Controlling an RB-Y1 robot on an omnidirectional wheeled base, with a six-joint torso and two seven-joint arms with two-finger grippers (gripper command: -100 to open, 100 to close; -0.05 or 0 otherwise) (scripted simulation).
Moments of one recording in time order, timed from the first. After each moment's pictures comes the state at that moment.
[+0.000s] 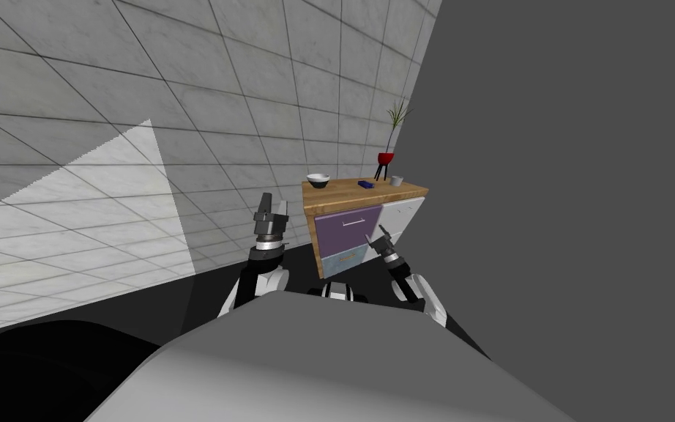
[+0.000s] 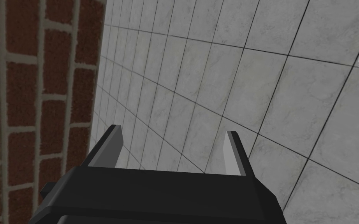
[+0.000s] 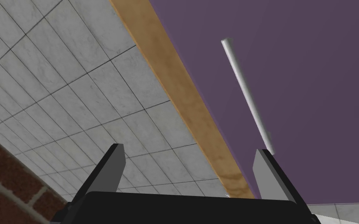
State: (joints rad) left arm 0.46 0.04 -0.07 -2.36 0.02 -0.49 -0.07; right arm 0.20 -0.23 0.02 -1.73 0.75 -0.58 1.61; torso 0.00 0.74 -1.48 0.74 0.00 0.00
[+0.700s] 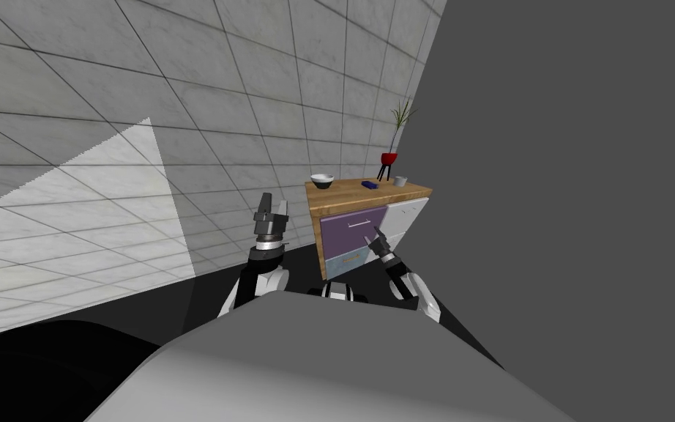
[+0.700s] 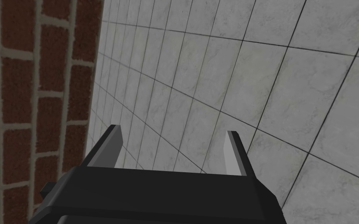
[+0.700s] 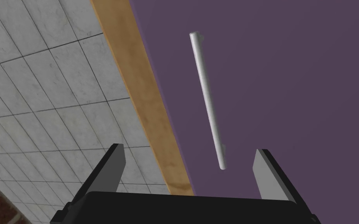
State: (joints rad) left arm 0.46 0.04 -0.07 -2.36 0.02 -0.49 -0.07; right arm 0.17 -0.20 0.01 -1.65 0.84 -0.59 1.80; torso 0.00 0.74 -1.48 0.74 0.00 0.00
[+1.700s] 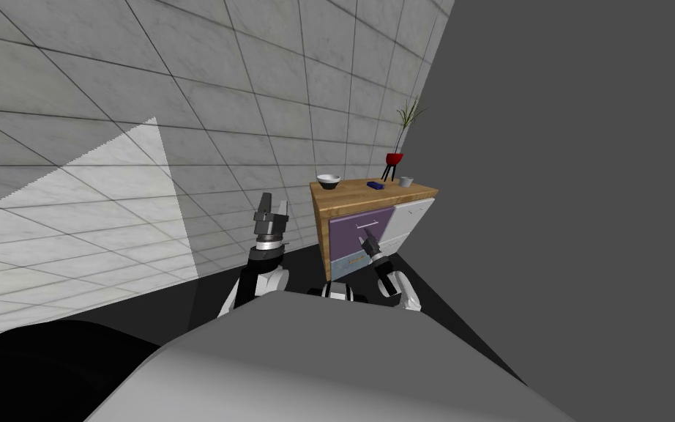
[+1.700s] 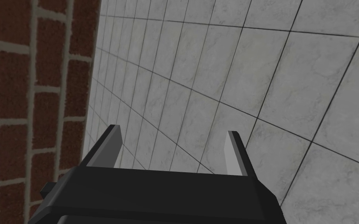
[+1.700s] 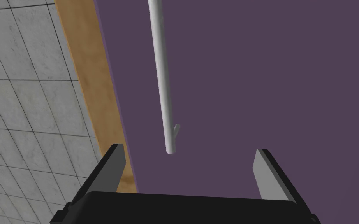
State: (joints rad) left arm 0.46 0.04 -0.07 -2.36 0.02 -0.49 -0.07; right arm 0.13 -0.04 -0.01 -1.55 0.96 -0.60 2.04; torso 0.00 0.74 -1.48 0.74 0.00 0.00
